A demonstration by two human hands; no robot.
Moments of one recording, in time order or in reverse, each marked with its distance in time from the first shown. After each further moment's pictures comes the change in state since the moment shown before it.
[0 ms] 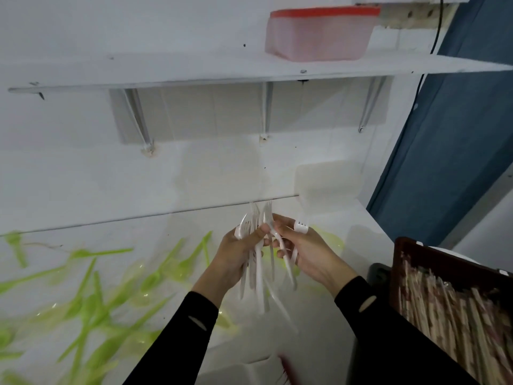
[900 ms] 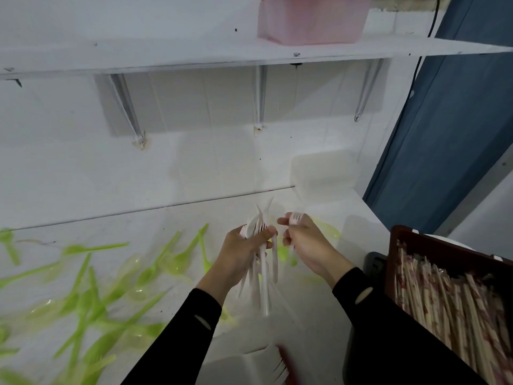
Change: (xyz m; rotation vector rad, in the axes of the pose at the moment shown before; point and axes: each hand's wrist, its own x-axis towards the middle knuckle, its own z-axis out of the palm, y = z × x) left_hand 0.005 -0.020 0.002 0.197 0.038 -0.015; right_hand 0.006 0.009 -0.009 -0.376 0.275 0.019
